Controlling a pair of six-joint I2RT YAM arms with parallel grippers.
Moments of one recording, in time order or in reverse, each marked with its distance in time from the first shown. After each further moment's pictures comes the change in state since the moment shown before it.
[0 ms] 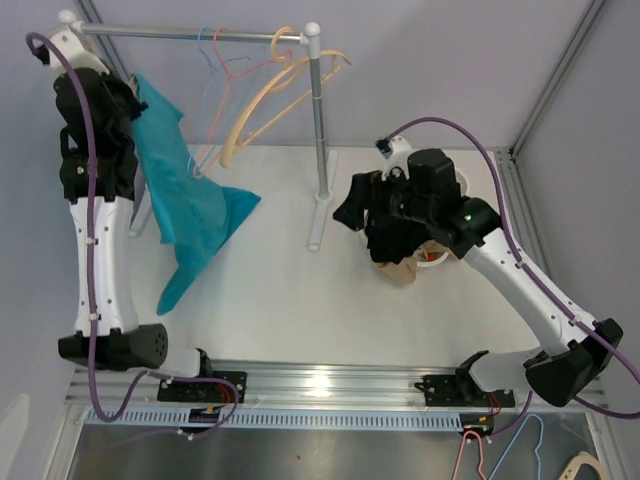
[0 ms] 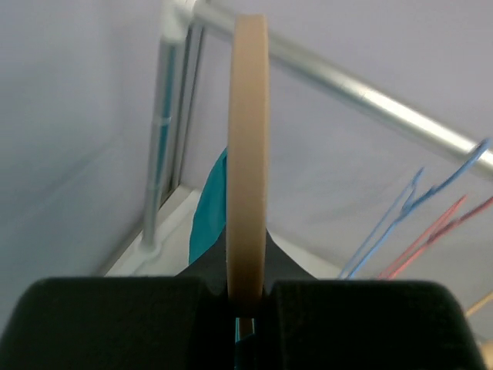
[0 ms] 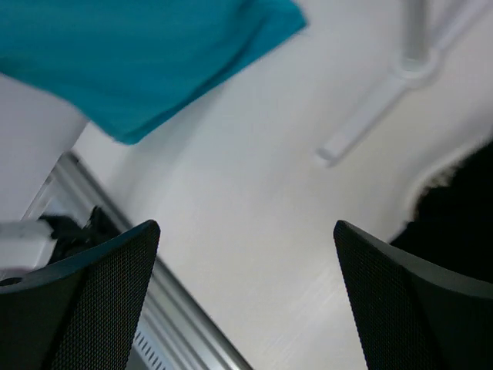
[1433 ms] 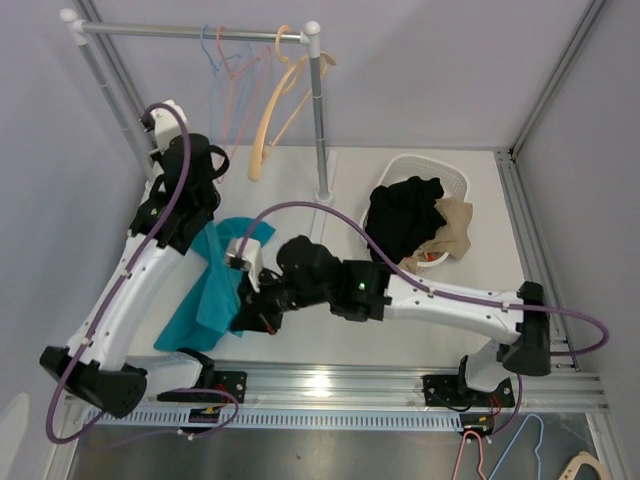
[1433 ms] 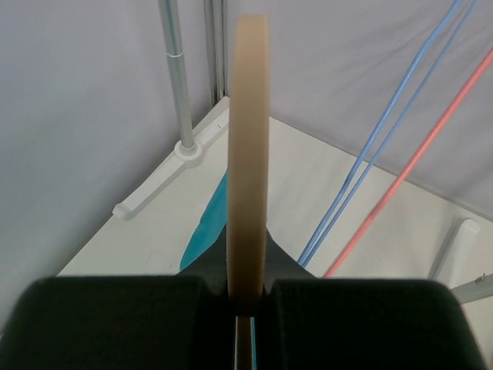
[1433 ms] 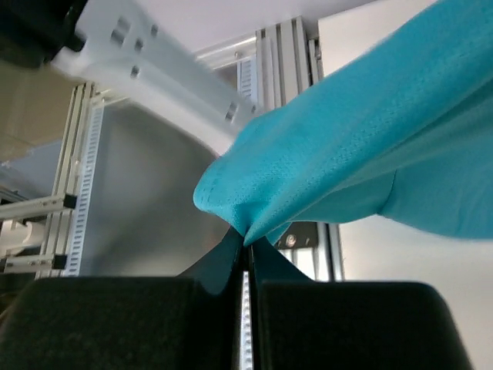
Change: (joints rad) left arm -0.479 -0.304 -0.604 0.039 -0.645 0.011; right arm 0.742 0.301 0.149 0.270 -0.116 -0.089
